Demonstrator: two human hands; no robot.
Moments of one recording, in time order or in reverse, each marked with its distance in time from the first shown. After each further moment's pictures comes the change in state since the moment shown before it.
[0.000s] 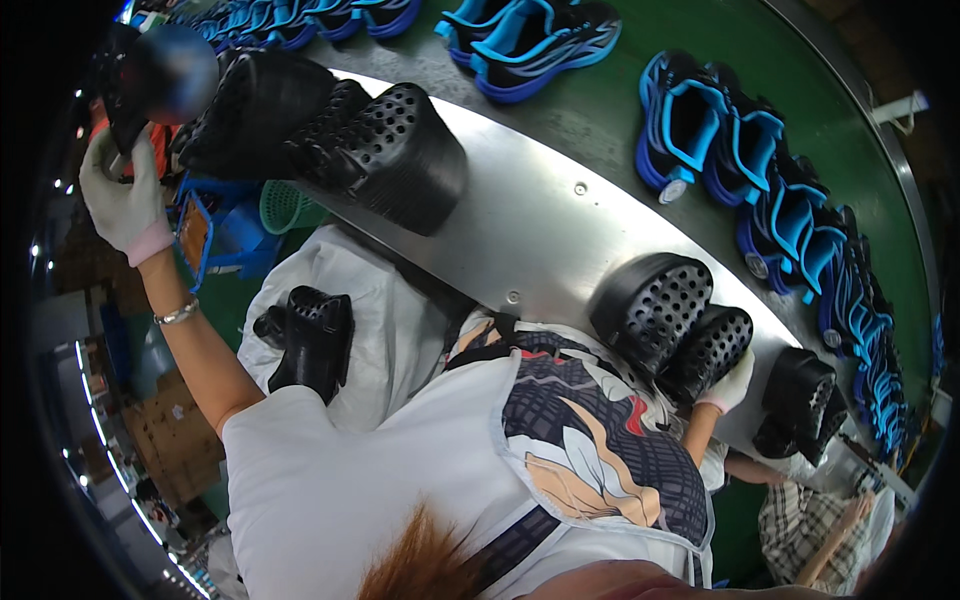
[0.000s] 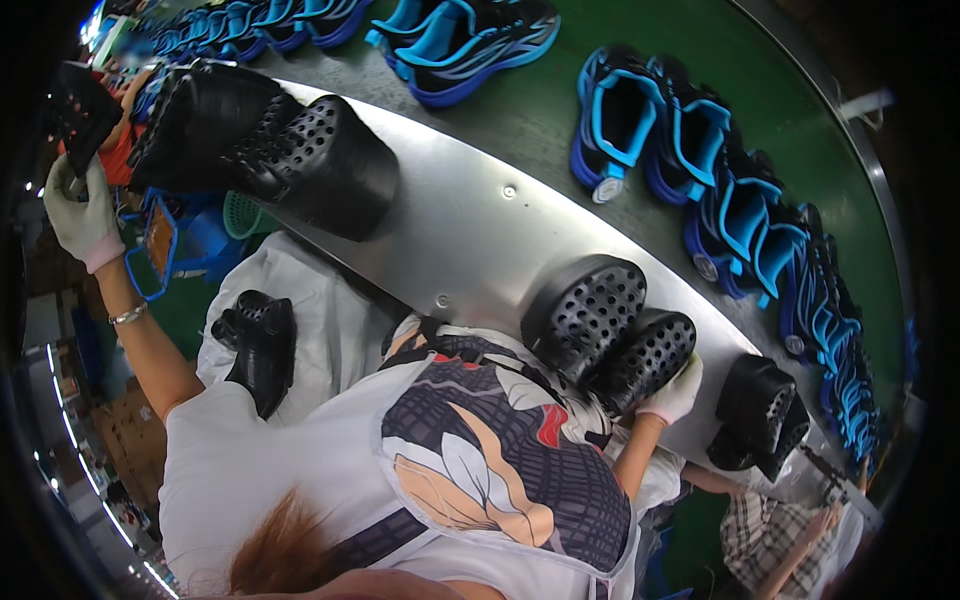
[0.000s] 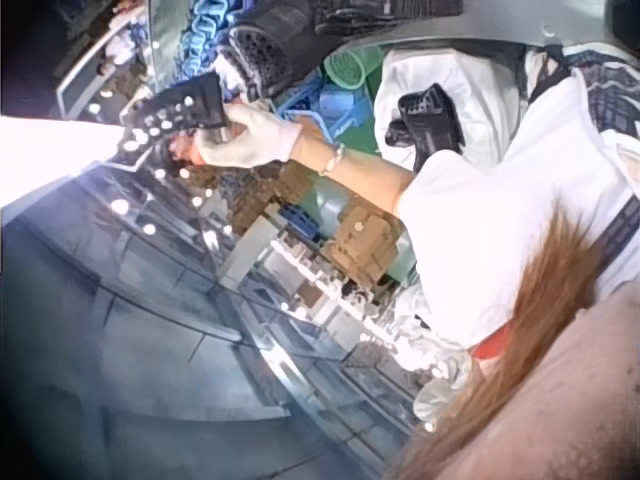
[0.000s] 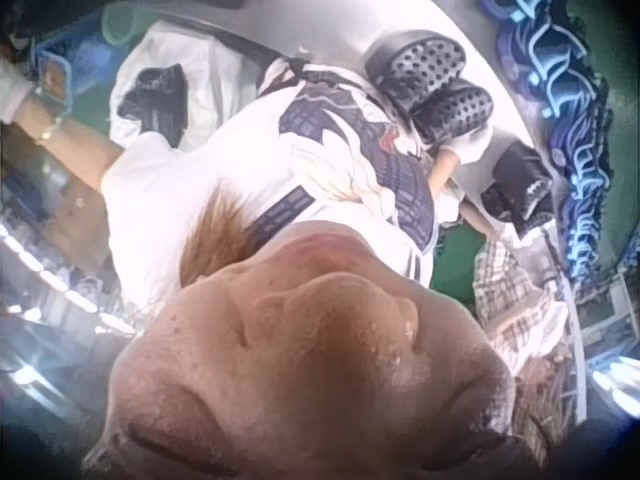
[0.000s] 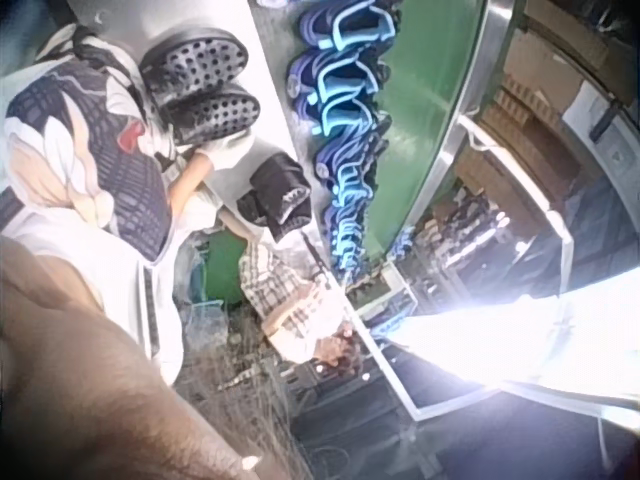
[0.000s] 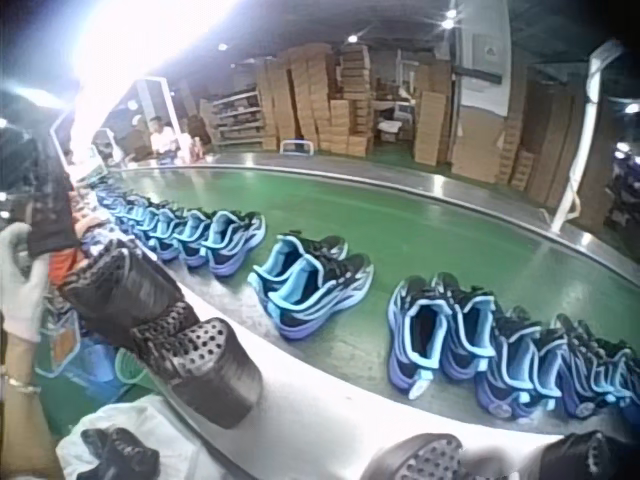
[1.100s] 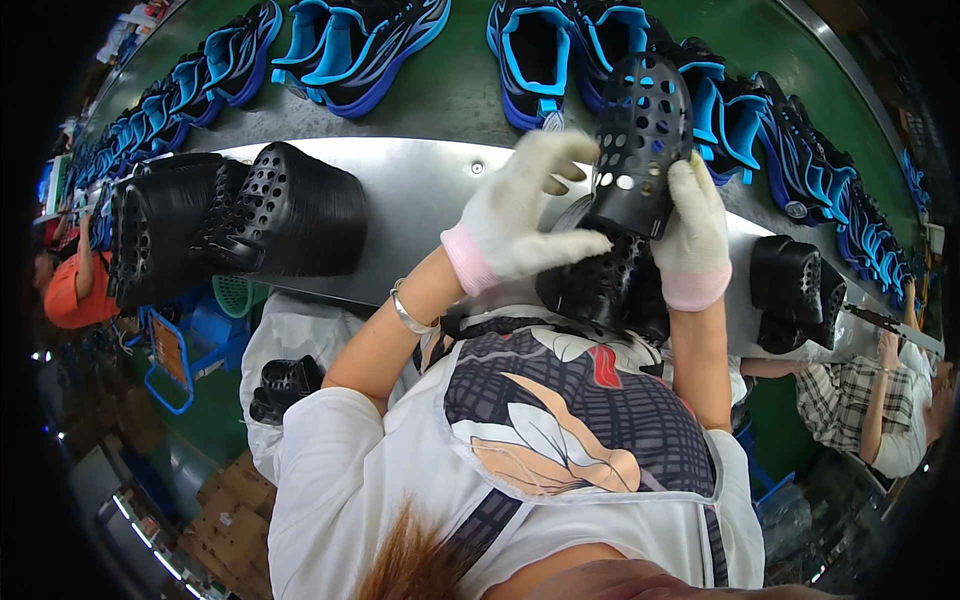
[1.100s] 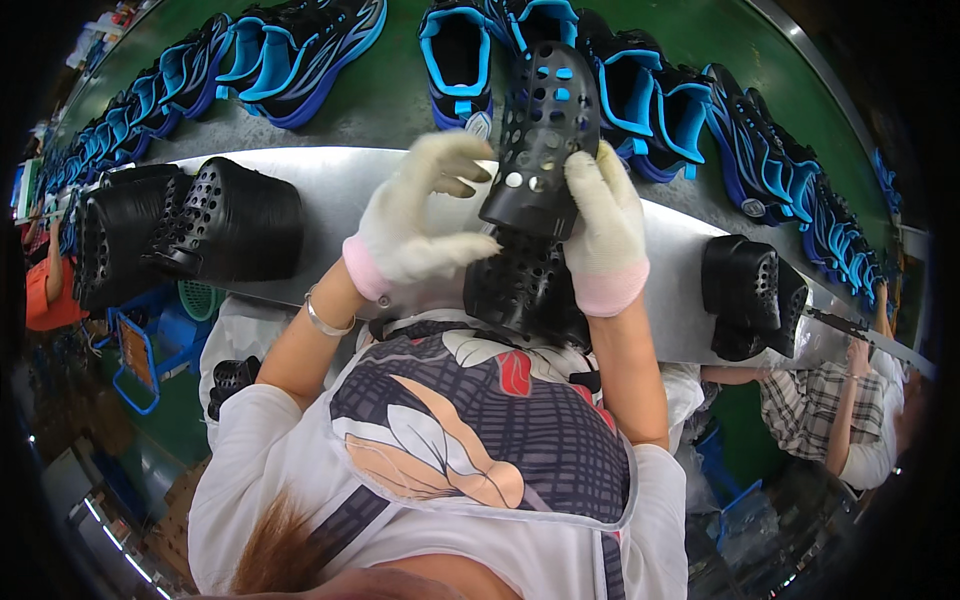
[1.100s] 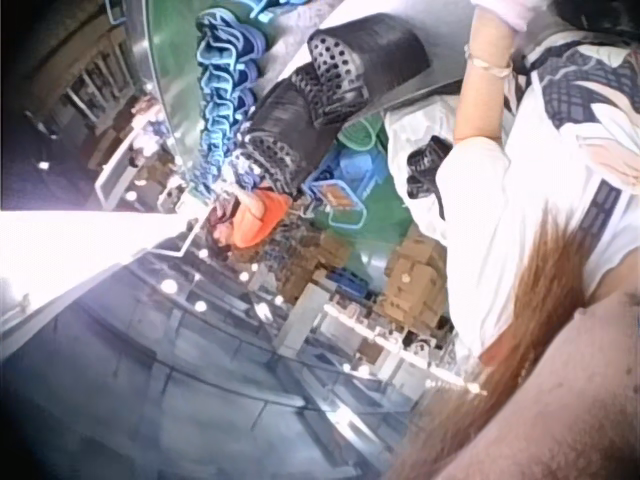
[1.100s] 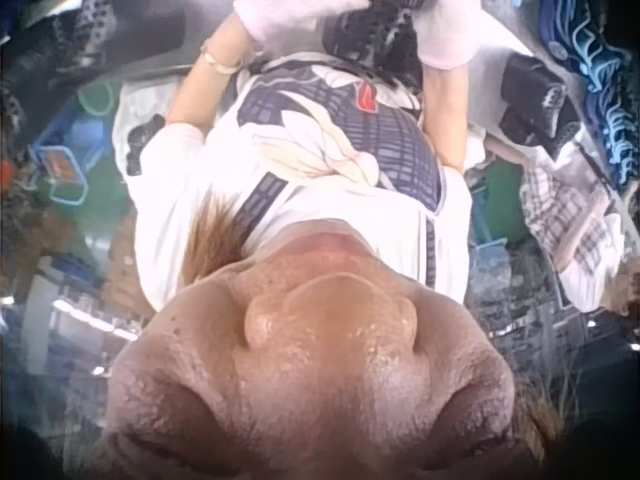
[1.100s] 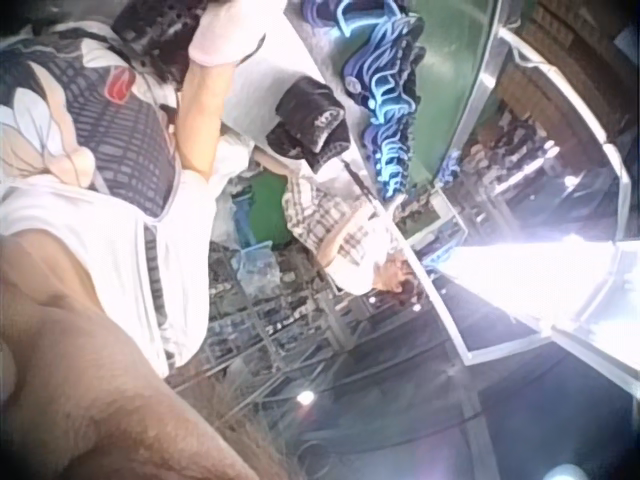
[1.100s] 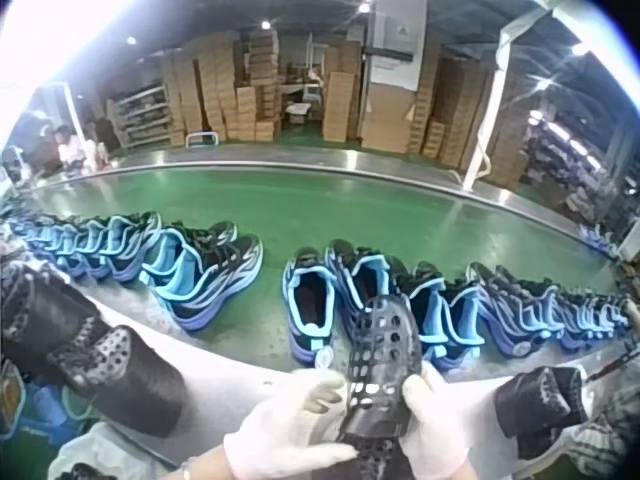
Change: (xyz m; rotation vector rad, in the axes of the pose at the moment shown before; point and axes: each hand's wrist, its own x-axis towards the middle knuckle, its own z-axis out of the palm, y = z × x) left_hand -0.206 0.331 0.086 -1.542 -1.138 0.178; right_hand 0.022 -0.248 -0.015 1.196 -0.612 0.181
